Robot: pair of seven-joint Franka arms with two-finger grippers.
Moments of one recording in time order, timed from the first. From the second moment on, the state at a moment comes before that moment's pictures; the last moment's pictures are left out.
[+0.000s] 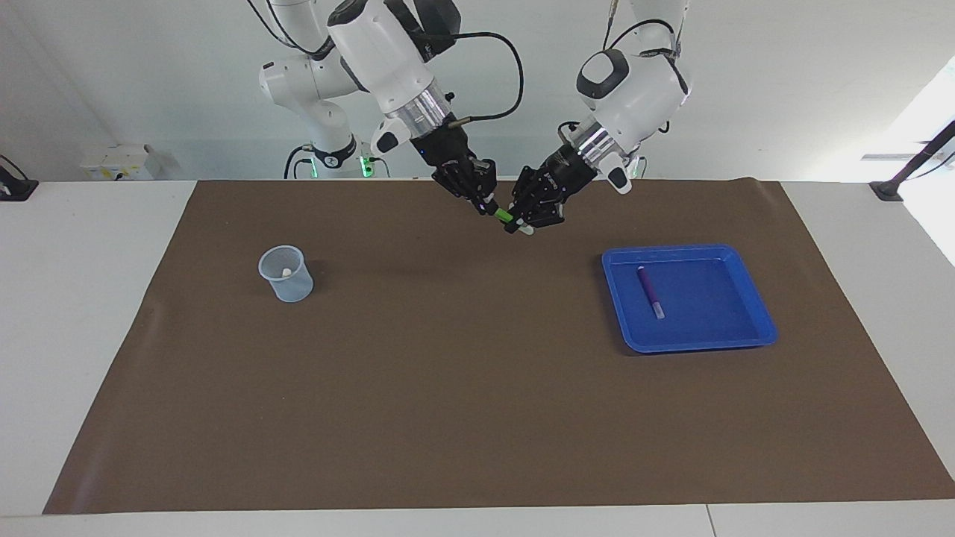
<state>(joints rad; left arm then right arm) -0.36 -0.15 -0.23 -2.17 -0.99 2.49 -1.66 0.30 -0.05 0.23 -1.89 0.46 2.32 0.96</state>
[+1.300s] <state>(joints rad) -0.04 -0.11 -0.21 -2.17 -0.61 2.17 -0.97 -0.14 -0.06 0.22 -1.99 0.03 1.85 -0.29</state>
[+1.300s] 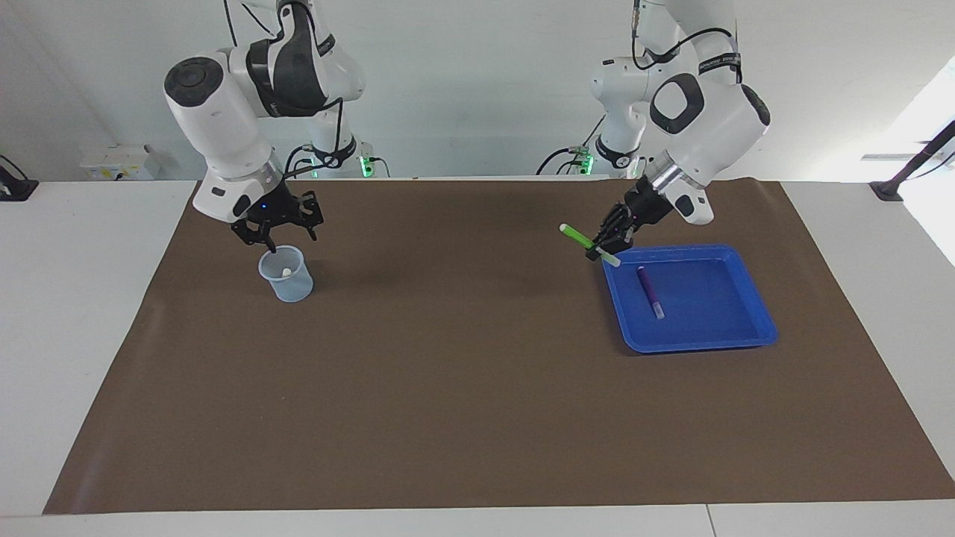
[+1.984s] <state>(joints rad) 0.20 0.05 -0.21 -2.15 -0.07 2.11 -0.13 -0.26 0.00 0.22 -2.12 0.01 2.04 -0.42</state>
